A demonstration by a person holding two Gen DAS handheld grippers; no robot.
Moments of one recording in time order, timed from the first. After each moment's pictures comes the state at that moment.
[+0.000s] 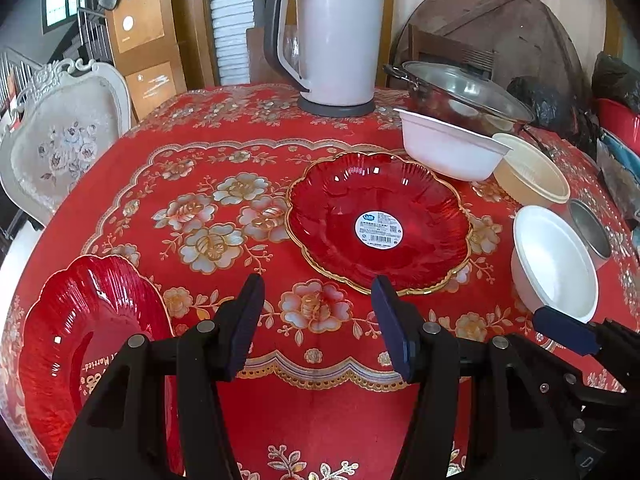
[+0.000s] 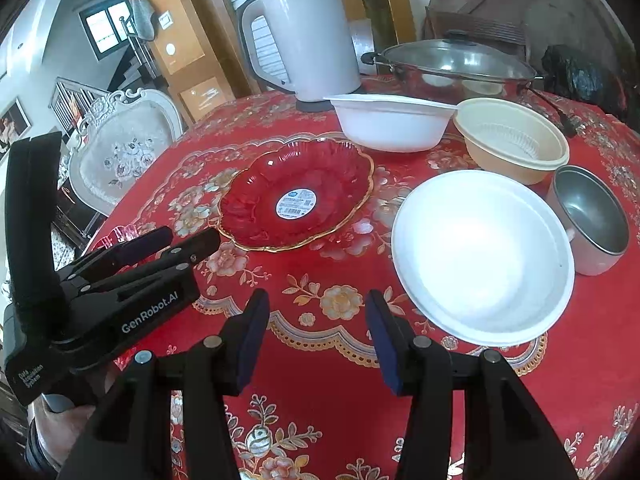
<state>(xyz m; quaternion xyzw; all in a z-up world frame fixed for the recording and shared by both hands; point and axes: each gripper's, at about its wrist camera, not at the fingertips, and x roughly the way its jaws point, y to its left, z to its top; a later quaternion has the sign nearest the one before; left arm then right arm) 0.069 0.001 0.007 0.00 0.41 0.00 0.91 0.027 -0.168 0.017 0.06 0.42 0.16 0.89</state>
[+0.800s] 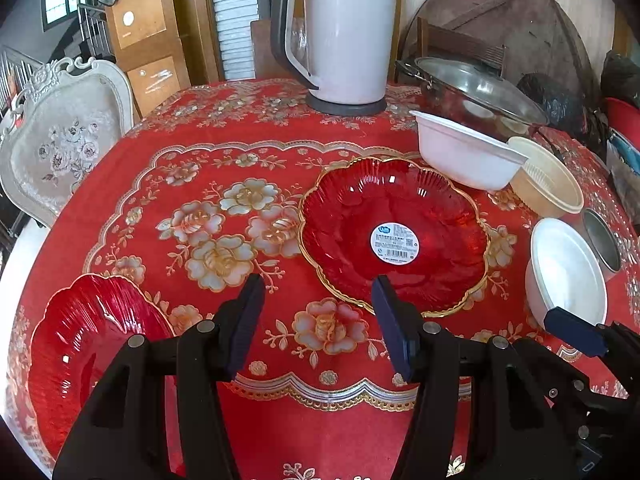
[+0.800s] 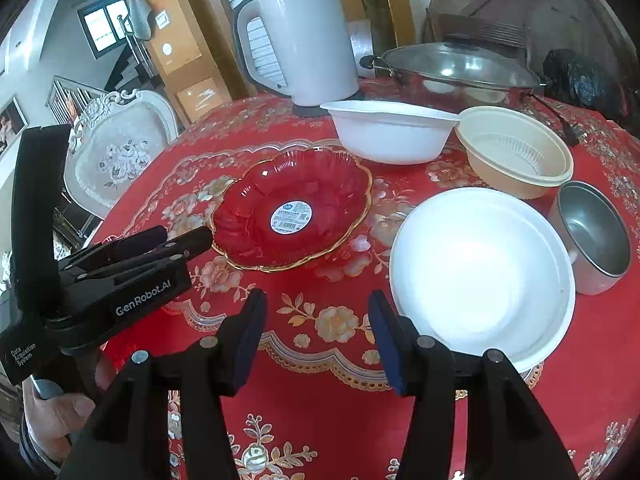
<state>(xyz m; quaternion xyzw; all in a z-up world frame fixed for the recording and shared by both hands) 0.088 0.007 0.012 0.00 0.42 0.01 0.91 0.041 -0.167 0.021 0.05 0.42 0.16 0.89</state>
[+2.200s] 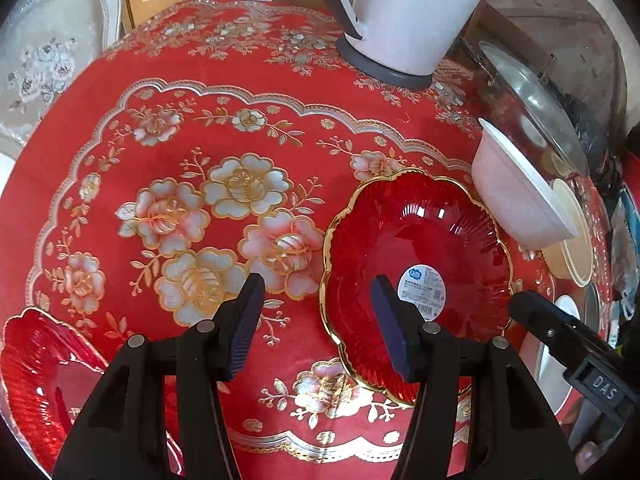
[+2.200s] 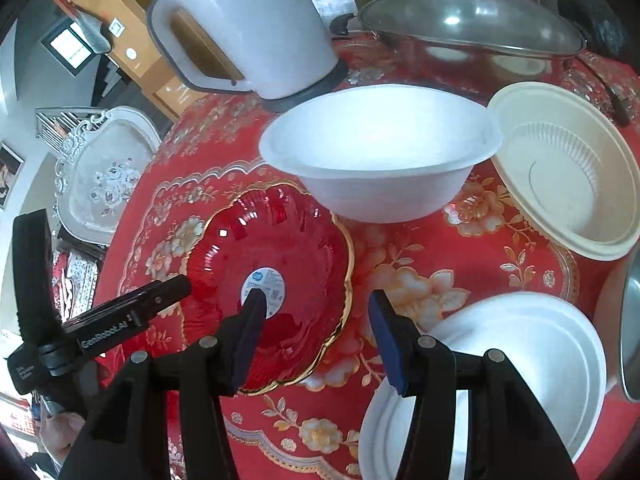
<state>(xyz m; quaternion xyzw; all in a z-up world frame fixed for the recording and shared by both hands) 0.178 0.049 -0.007 -0.11 0.55 0.00 0.83 0.161 -0.183 0.010 0.13 0.52 0.18 0.83</state>
